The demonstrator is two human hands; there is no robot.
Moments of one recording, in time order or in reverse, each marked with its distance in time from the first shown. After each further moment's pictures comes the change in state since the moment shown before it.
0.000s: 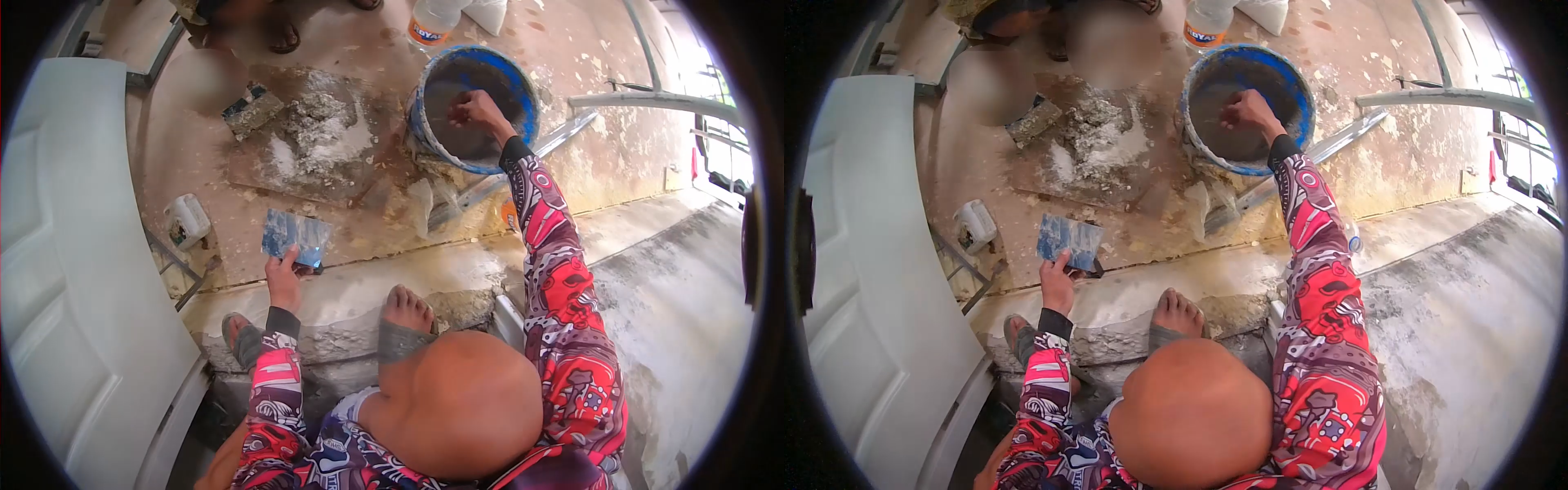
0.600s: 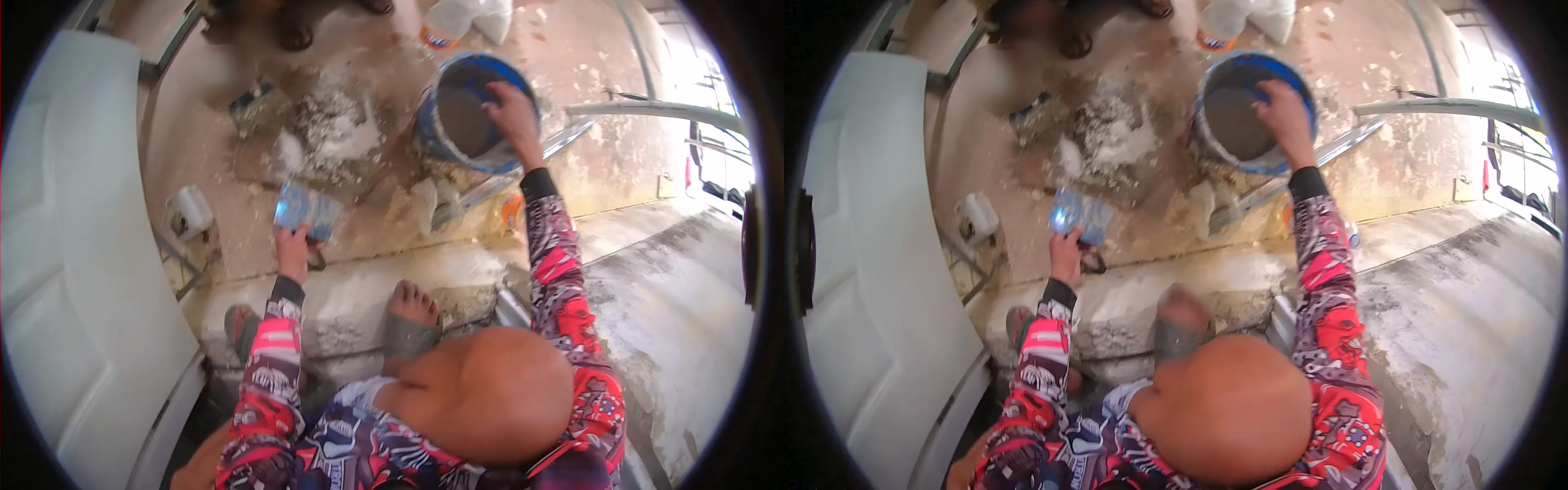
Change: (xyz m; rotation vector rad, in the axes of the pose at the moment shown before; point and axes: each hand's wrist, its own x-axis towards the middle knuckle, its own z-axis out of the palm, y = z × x) left_hand 0.045 -0.009 0.007 0.057 -0.063 0.036; right_hand -0.074 -0.059 -0.009 -0.842 0.536 -0.434
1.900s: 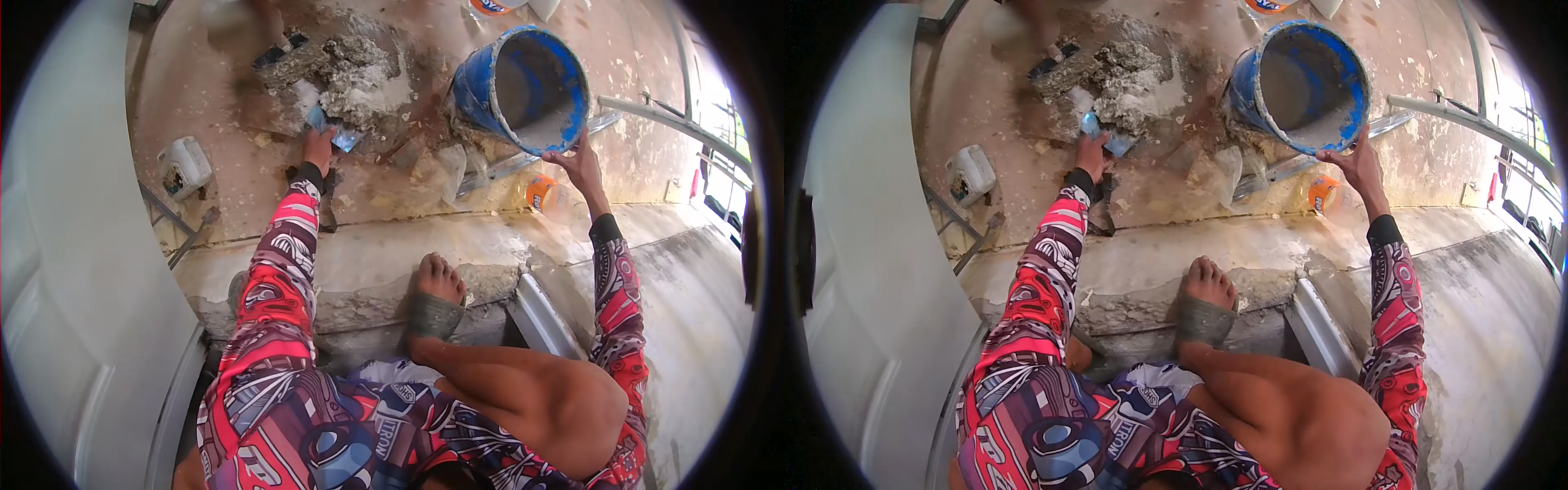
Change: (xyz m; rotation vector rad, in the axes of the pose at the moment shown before) left_hand 0.195 -0.053 0.006 0.009 -0.097 0.023; right_hand -0.097 0.041 -0.029 0.036 -0.375 0.355
